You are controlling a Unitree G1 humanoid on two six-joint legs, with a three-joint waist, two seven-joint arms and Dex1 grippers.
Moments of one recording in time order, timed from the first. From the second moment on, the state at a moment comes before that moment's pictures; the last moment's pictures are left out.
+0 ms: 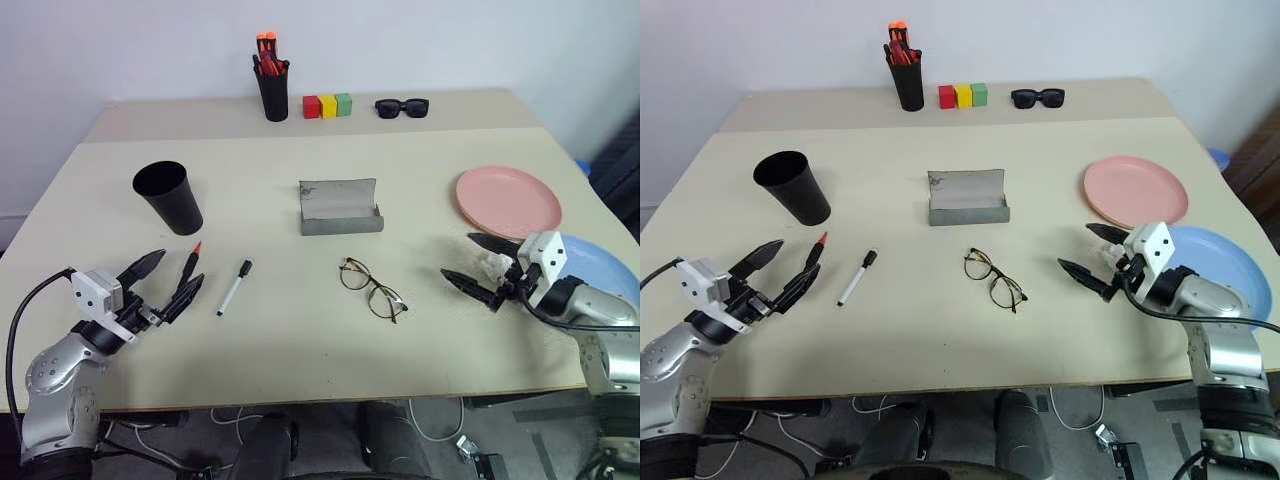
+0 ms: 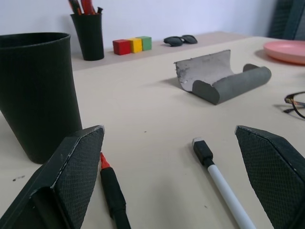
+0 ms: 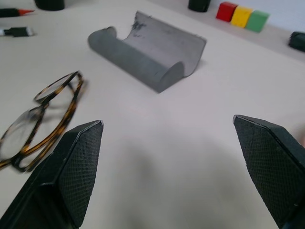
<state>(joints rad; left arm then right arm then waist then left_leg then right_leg) 0.10 0.49 0.39 0.02 -0.53 -0.10 -0.89 -0.18 -0.70 -0.24 0.15 0.40 0.01 1.02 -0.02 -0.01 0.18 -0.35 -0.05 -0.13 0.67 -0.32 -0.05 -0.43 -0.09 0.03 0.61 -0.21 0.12</state>
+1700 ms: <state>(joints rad) -0.17 0.67 0.28 -0.24 -0.58 0.95 -0.34 -0.30 -0.50 -0.01 -0.08 0.38 0.16 0.87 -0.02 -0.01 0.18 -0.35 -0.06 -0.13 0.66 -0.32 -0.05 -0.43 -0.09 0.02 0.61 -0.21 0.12</state>
